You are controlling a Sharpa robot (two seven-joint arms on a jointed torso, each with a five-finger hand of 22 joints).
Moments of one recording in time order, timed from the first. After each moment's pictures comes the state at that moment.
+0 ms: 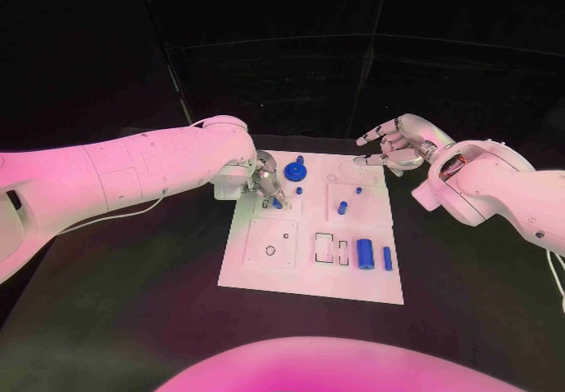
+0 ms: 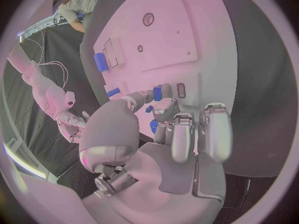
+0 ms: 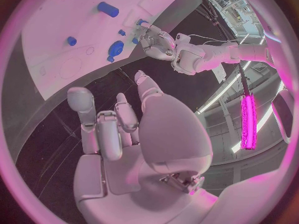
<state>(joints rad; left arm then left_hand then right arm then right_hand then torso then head) 1.34 -0.58 -0.14 1.24 -0.95 0.32 -0.57 1.00 -0.10 0.62 0.08 0.45 0.99 0.03 0.55 0.63 1.37 -0.04 1.10 1.03 1.47 -0.09 1.57 1.31 0.06 1.47 0.02 1.41 1.31 1.21 -0.82 0.02 1.50 -1.01 -0.35 -0.05 1.35 -0.07 0.02 0.05 0.27 0.83 0.18 0.16 0.07 1.31 0.09 1.30 1.21 1.47 0.01 1.50 1.31 0.12 1.19 0.12 1.22 0.77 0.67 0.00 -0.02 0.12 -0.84</state>
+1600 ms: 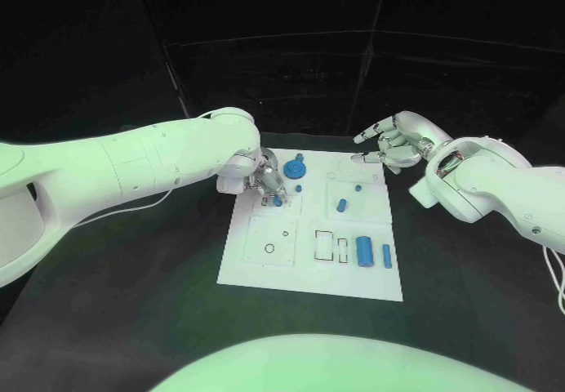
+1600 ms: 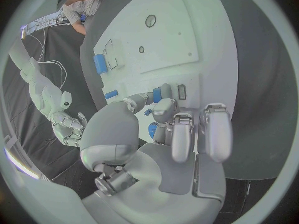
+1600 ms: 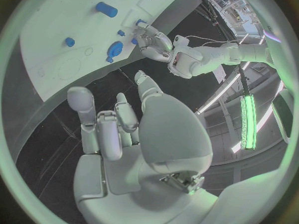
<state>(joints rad) 1.35 -0.51 -0.14 1.15 -0.92 0.41 -0.60 0.95 -0.05 0.63 0.07 0.46 1.00 0.03 0.54 0.64 1.38 -0.04 1.11 1.03 1.47 -0.09 1.57 1.31 0.06 1.47 0.02 1.41 1.31 1.21 -0.81 0.02 1.50 -1.01 -0.34 -0.05 1.35 -0.07 0.02 0.06 0.27 0.83 0.18 0.17 0.07 1.31 0.09 1.30 1.21 1.47 0.01 1.50 1.31 0.12 1.19 0.12 1.21 0.76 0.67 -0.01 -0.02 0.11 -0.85</state>
